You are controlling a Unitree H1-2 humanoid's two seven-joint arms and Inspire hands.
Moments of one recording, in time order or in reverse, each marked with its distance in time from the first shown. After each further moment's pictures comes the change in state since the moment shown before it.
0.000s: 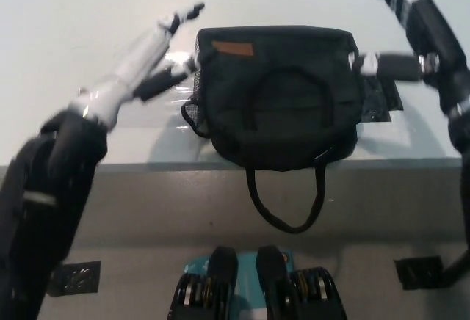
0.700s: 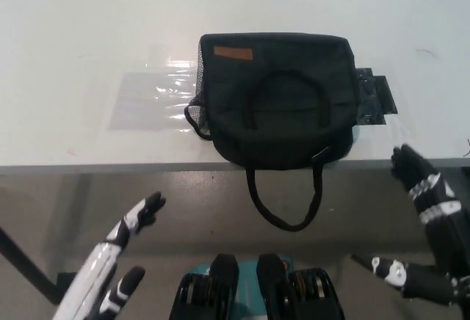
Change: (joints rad) left_arm 0.830 -0.125 0.112 -0.544 -0.274 -0.091 0.032; right_arm 0.717 0.130 0.024 -0.443 0.139 -0.180 0.003
